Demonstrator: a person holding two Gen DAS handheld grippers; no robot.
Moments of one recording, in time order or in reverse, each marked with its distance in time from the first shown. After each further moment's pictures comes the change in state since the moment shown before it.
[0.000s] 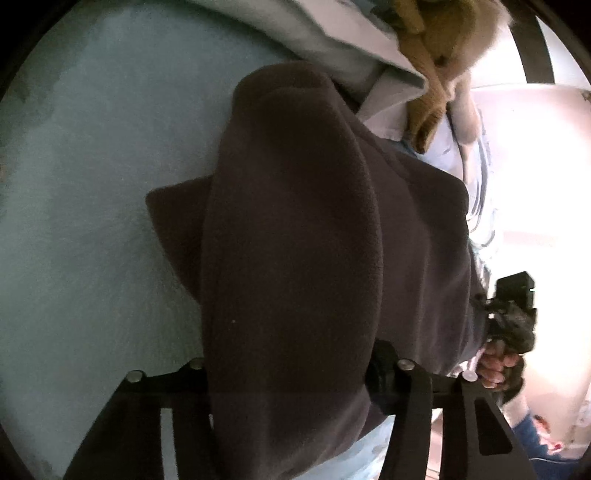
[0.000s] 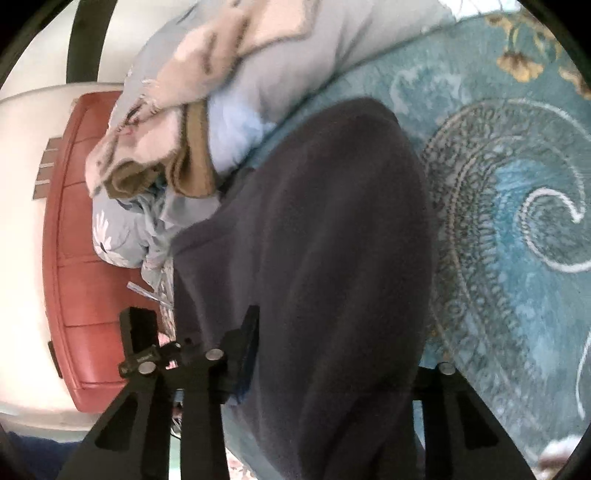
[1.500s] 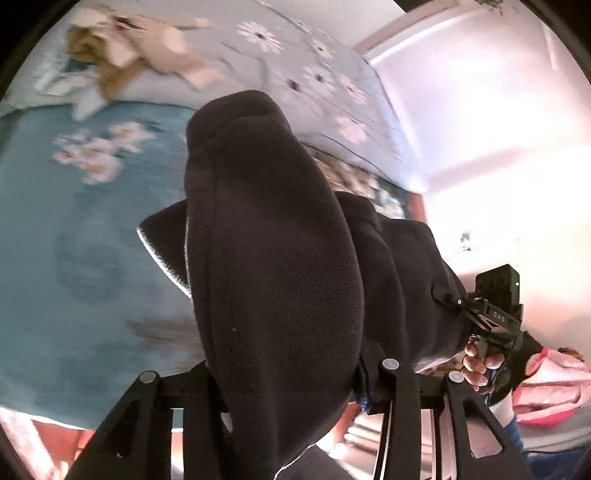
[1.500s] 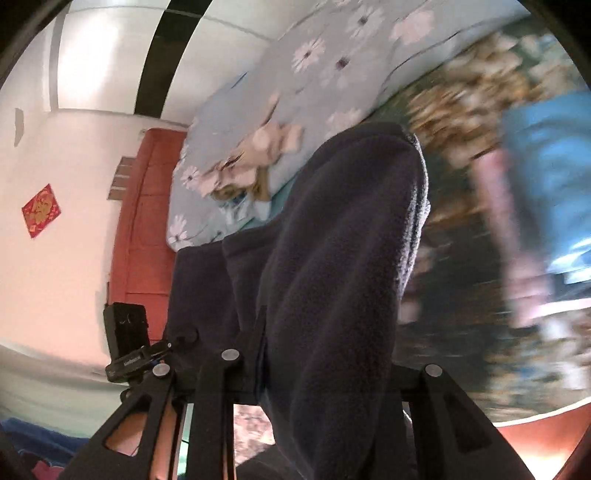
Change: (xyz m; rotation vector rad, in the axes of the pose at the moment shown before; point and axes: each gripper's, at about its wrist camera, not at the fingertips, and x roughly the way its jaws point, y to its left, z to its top) left arm 0.019 -0.447 -0.301 0.224 -0.070 -0.058; right arm -0.442 -0.098 -0.217 -0.056 -0.194 0.079
